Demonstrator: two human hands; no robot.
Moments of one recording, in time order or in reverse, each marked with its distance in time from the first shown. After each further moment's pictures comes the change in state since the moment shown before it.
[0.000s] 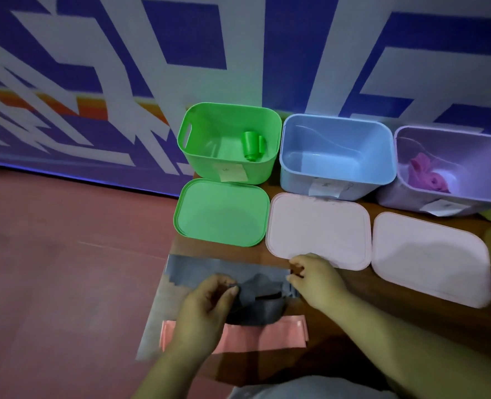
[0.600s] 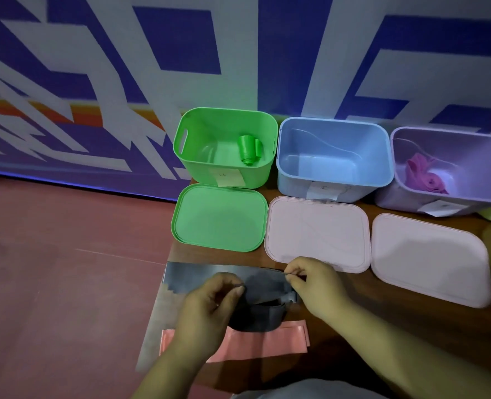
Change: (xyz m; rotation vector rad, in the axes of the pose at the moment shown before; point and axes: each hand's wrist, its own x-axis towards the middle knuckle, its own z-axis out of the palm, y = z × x) left_hand 0.012 0.014 -0.003 0.045 -0.063 0.101; right_hand -0.016 -0.016 -0.011 0.237 0.080 -0.013
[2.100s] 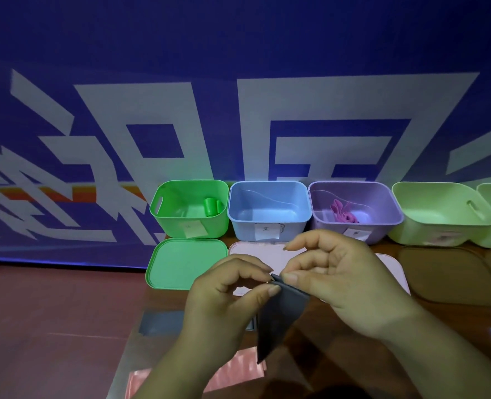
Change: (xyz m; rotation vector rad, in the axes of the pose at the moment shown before) left_hand -0.072 0.175 0.046 -0.234 0.028 0.679; right_hand -0.190 -0.097 -0.204 0.611 0.052 -0.257
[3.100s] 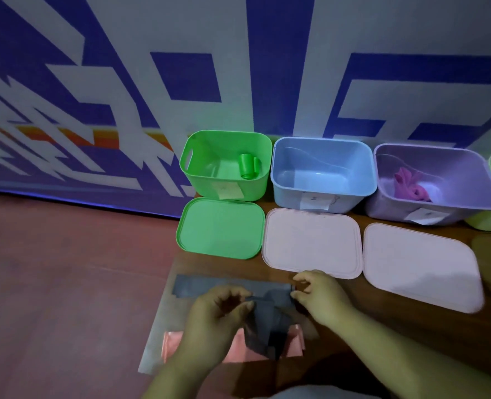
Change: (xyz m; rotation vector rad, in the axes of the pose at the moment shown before) left_hand -0.051 -0.125 -0.068 0.037 0.030 -0.790; right_hand 0.122 0.254 0.083 -0.667 -0.135 0.351
